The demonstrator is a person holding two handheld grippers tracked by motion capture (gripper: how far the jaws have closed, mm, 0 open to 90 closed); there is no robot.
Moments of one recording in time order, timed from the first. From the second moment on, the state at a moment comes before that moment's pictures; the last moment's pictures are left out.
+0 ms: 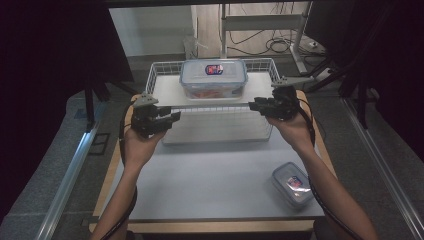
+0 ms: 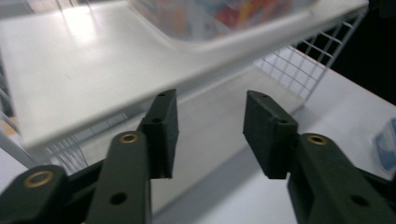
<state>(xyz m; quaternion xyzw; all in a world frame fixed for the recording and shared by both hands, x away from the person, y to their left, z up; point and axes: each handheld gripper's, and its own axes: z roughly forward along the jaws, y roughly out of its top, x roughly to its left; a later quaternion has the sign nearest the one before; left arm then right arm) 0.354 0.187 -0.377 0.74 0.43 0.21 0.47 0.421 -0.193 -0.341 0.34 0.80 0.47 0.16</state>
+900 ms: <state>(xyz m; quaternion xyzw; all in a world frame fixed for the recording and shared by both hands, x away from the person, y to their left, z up) 0.264 0.176 -0.456 0.78 0.41 0.21 0.43 0.340 -0.218 -0.426 0.31 0.83 0.45 0.14</state>
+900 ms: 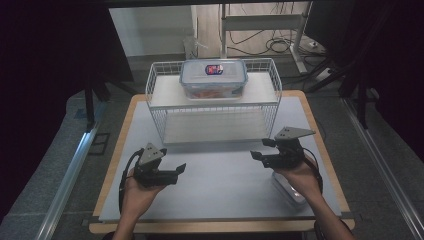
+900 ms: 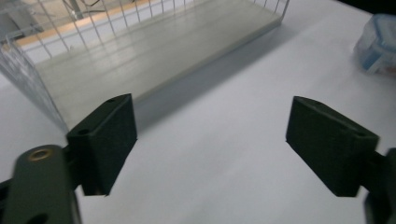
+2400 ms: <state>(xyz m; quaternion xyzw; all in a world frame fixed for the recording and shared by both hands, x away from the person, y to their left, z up) 0.229 0.173 -0.509 0.79 0.41 0.23 0.40 0.301 -0.259 -0.468 0.36 0.84 0.36 0.17</state>
